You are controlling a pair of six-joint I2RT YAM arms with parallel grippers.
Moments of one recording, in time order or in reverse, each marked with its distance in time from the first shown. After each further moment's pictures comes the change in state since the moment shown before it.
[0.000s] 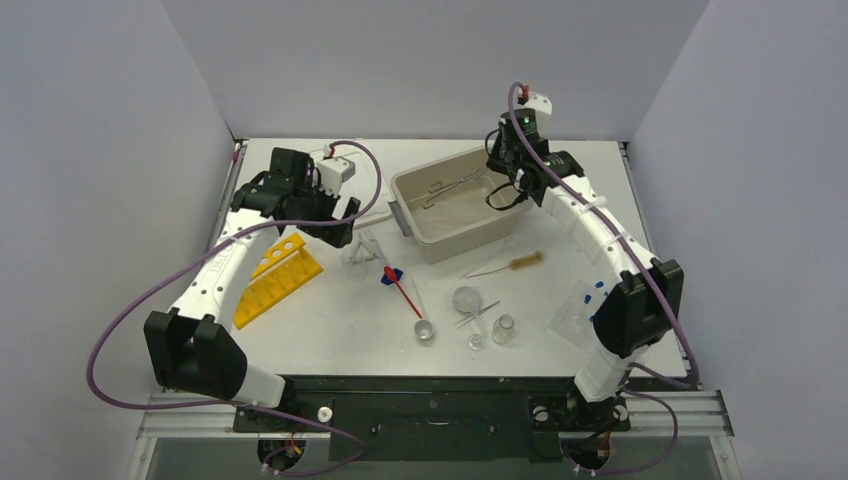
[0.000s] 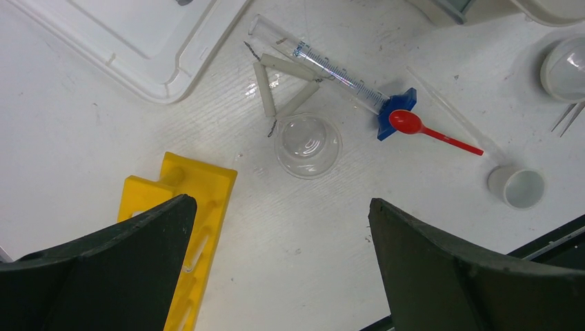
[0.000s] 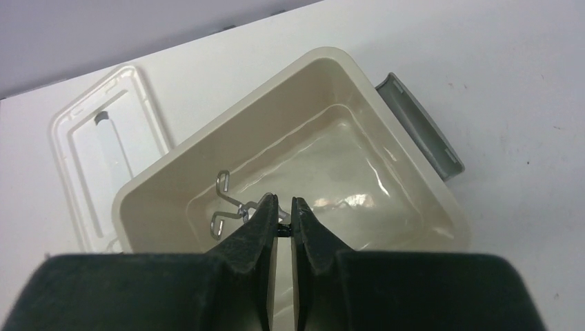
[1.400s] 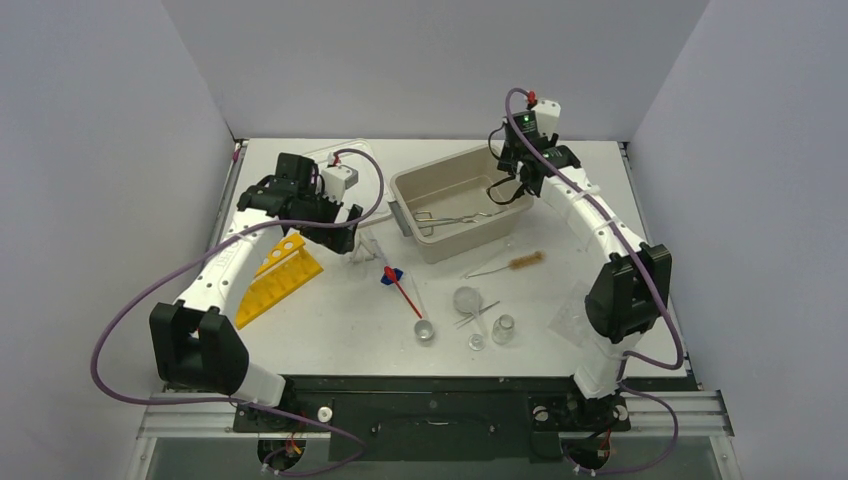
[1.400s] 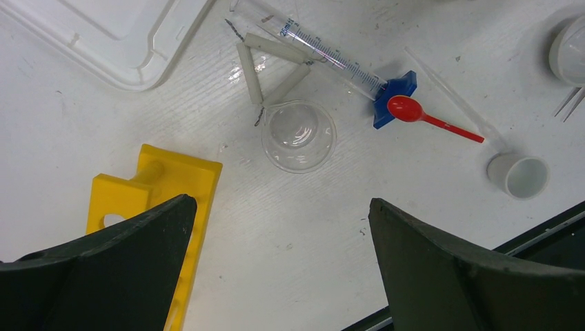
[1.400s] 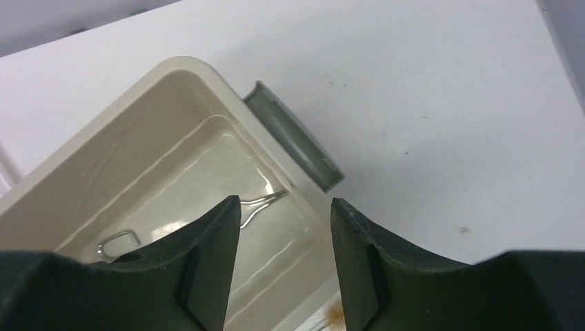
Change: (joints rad) left arm -0.001 0.028 -0.040 0.000 0.019 0.000; right arm -0.054 0.152 0.080 -0.091 0.179 -0.093
